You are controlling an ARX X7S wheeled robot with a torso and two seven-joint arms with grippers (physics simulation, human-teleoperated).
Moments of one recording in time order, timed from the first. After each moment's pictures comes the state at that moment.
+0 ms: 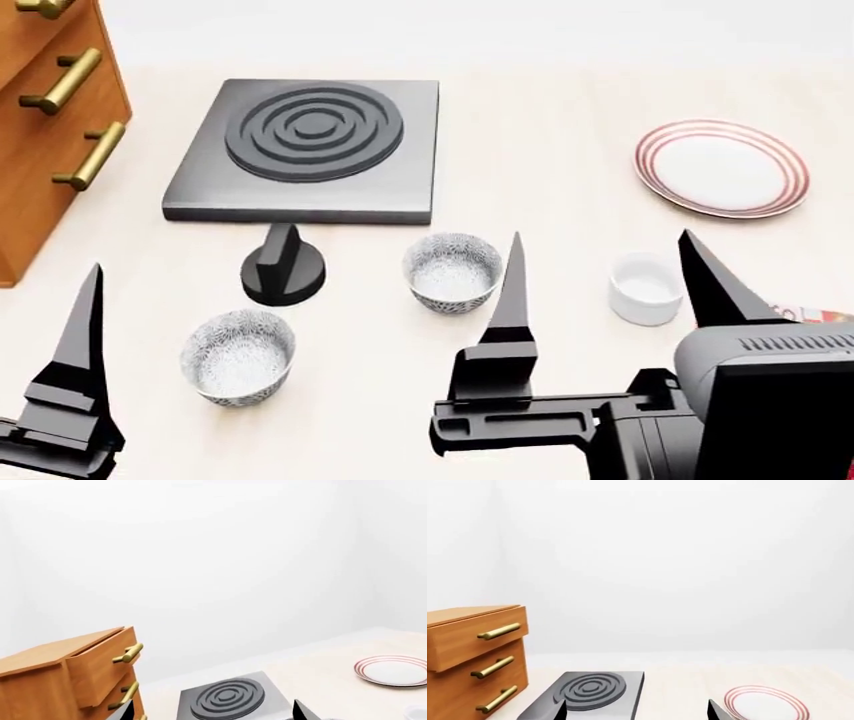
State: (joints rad) left arm -0.32 -0.52 0.07 1.00 -0.56 -0.91 -0.40; right arm 0.44 0.37 0.15 -0.99 1.02 1.08 0.60
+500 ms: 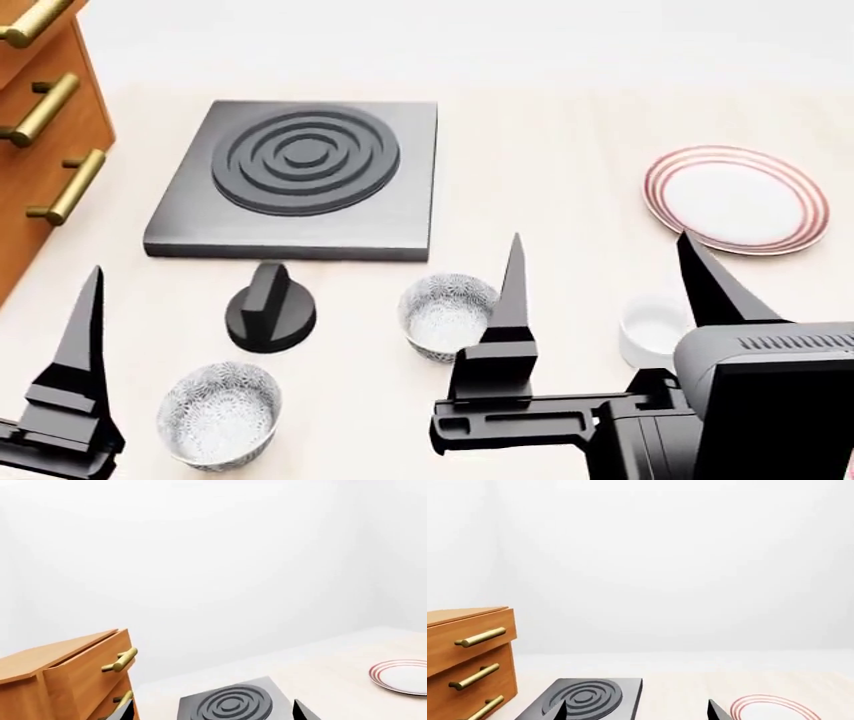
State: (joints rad) left arm -0.32 -0.55 0.09 1.00 -0.59 -0.89 -0.43; right arm 0.44 0.40 0.12 -0.97 1.03 1.03 0.62
